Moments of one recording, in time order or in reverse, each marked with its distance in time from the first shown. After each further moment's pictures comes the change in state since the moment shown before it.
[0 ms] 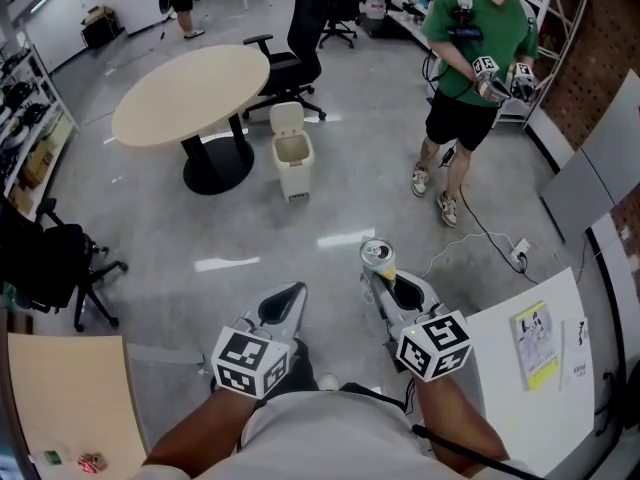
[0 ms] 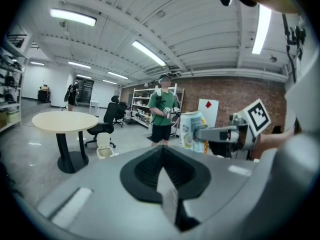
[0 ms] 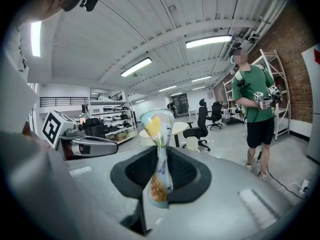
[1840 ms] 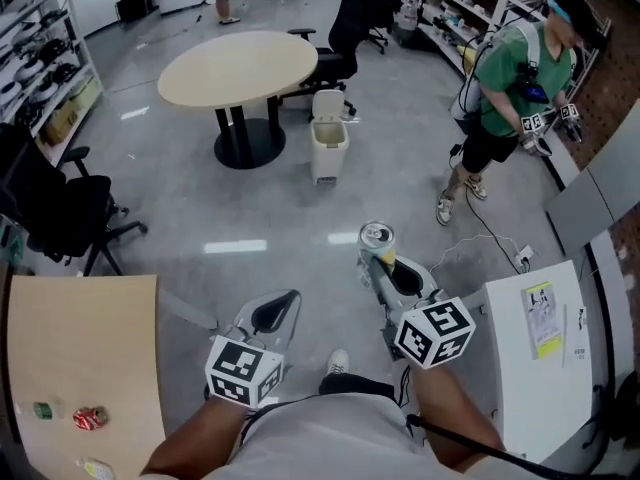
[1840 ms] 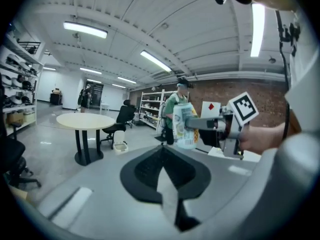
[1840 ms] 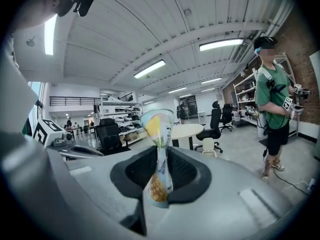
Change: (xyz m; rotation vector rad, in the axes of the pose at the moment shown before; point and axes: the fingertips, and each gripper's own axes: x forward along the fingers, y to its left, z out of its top) left arm -0.194 -0.001 -0.050 -0.022 -0.030 0.094; right arm -0.024 0.165 -0.003 -0.039 -0.019 0.087
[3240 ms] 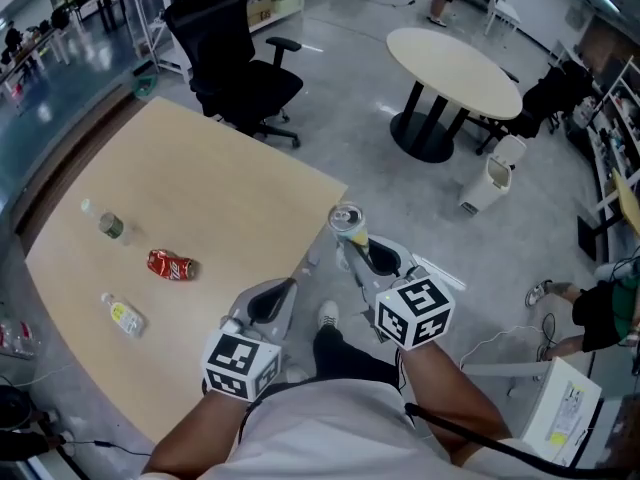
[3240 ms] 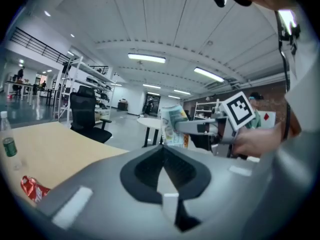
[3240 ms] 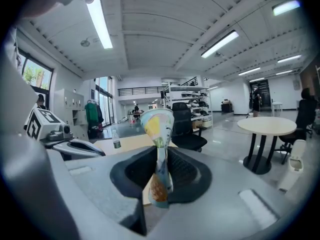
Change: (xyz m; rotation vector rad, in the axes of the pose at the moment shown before) left arm -0.379 0.089 -0.107 -0.231 -0.119 0.650; right arm 0.071 0.448 -0.075 -0.238 0.160 0.727
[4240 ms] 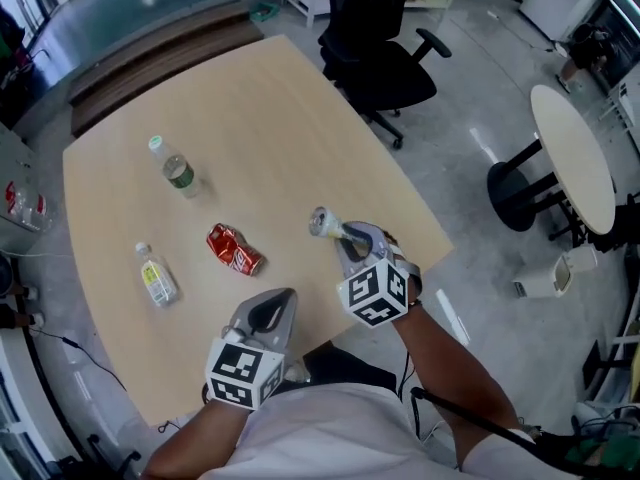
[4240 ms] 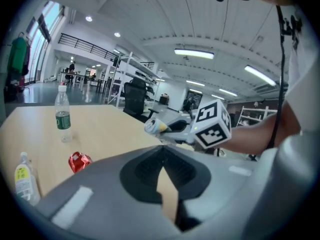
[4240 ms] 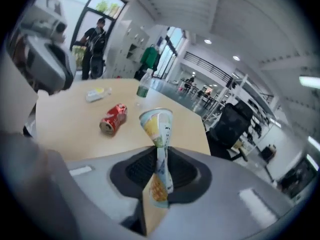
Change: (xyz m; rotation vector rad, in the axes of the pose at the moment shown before) left arm -0.051 0.160 -0.056 -0.287 0.049 0.441; right arm 0.259 0.103 -0.082 -0.818 0.338 0.384
